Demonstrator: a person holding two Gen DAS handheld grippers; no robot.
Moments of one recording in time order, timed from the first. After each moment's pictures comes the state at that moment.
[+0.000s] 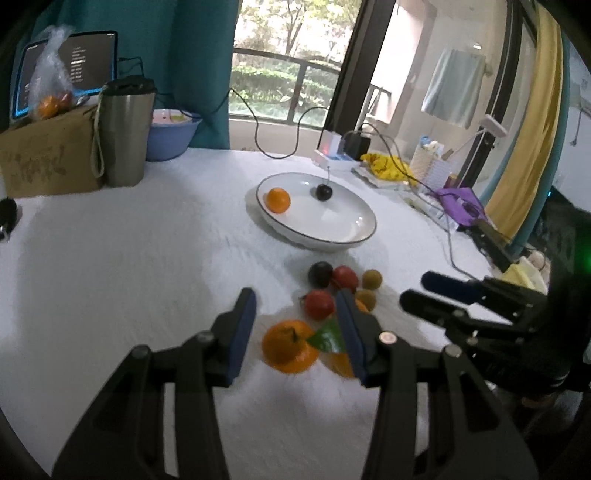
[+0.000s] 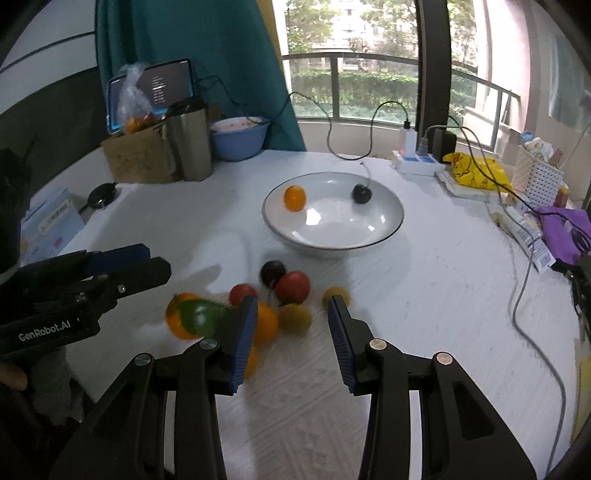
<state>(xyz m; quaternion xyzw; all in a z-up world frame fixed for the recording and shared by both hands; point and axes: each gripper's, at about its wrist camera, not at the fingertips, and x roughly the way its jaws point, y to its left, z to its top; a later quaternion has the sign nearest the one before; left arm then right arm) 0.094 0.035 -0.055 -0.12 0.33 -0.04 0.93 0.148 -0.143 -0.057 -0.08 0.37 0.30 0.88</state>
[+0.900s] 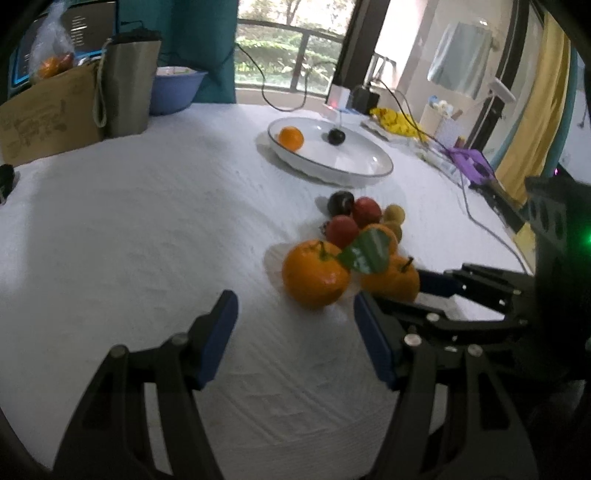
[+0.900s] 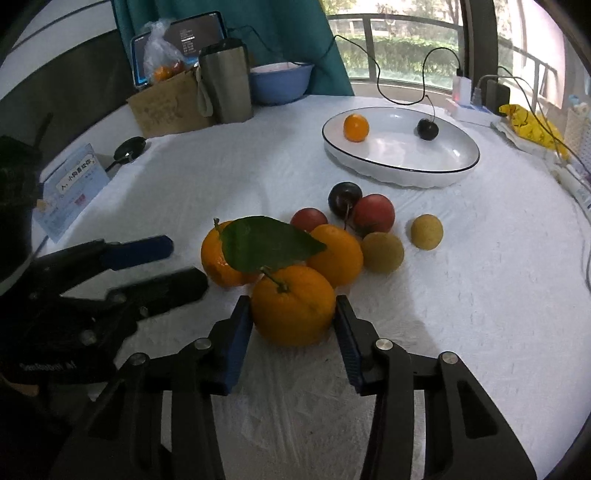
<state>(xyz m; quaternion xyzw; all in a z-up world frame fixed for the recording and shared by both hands) 0.085 0.033 -0.101 -0.10 0.40 -0.04 0.91 0.138 -0.111 -0.110 -0.08 0.43 0.36 0.82</state>
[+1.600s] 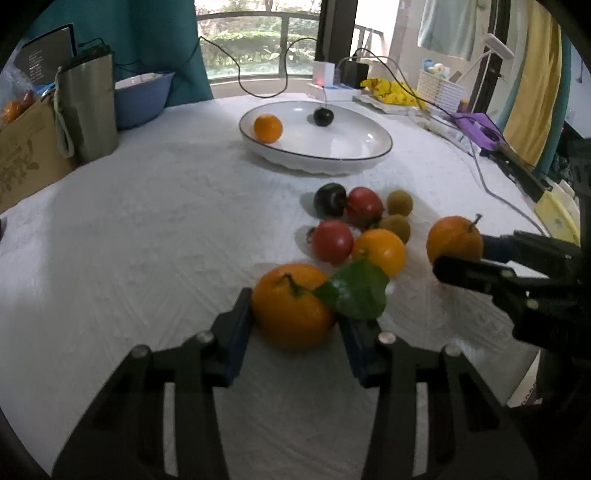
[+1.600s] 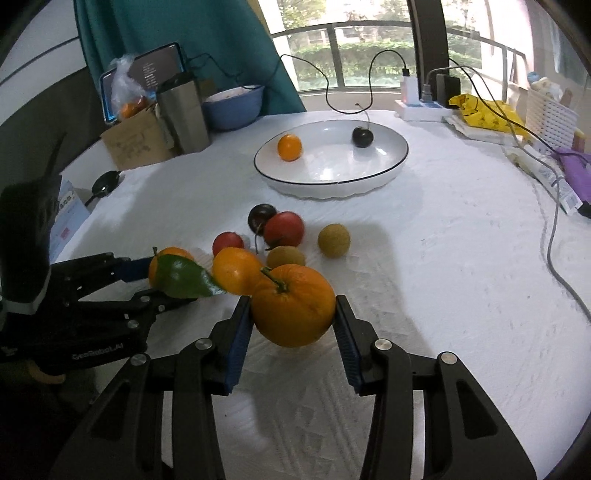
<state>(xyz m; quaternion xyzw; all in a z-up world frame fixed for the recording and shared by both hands) 0.125 0.007 -0.110 -0.03 0.43 -0.04 0.90 0.161 -0.166 -0.099 -0.04 0.42 0.32 0.85</state>
